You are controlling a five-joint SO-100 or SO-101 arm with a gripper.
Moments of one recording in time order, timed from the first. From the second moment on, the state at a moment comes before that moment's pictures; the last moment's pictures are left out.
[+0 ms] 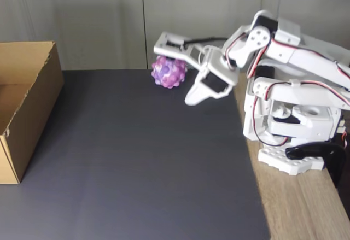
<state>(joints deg) 28.5 177.5 164.0 60.7 186.0</state>
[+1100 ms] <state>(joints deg) 49.7 136.1 130.5 41.8 193.2</state>
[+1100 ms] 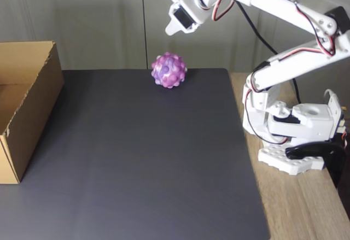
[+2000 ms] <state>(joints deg) 57.0 130.3 130.5 35.7 196.1</state>
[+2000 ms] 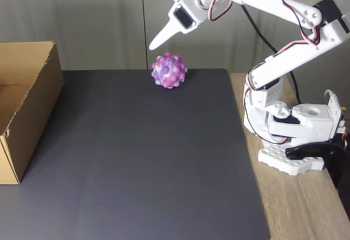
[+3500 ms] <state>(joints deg) 52.9 109.1 134.0 29.8 188.1</state>
